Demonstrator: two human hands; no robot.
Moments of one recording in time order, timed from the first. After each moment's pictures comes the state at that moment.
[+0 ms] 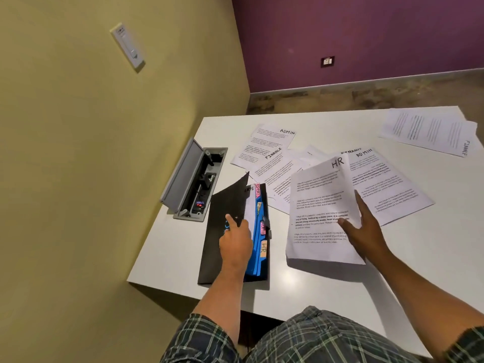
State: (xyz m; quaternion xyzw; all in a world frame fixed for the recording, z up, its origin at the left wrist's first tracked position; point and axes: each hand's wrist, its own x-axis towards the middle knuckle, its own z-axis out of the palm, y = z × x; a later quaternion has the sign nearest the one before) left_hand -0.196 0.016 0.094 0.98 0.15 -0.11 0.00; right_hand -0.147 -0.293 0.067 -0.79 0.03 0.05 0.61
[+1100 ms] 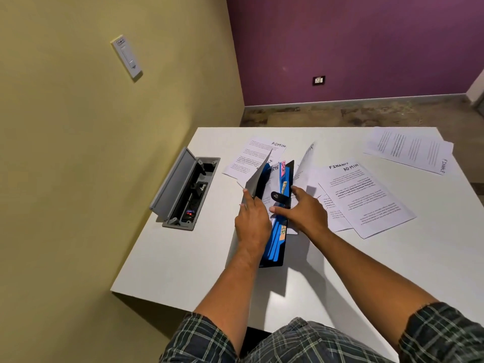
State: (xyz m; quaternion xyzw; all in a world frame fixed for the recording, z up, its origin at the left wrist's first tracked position) left_hand -0.143 -0.052 0.150 0.99 0.13 0.00 0.07; right_hand -0.101 -0.189 0.143 -0.92 0.01 0.06 0.38
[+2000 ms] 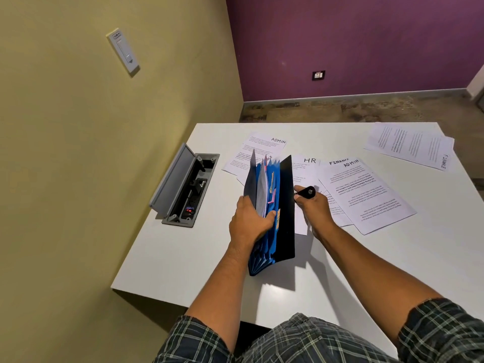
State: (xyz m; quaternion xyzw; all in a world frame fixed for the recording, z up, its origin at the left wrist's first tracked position) left_hand -0.152 -0.035 0.158 0.94 0.19 -0.05 0.29; right_hand -0.084 -0.198 0.111 -0.68 0.16 0.08 0.71
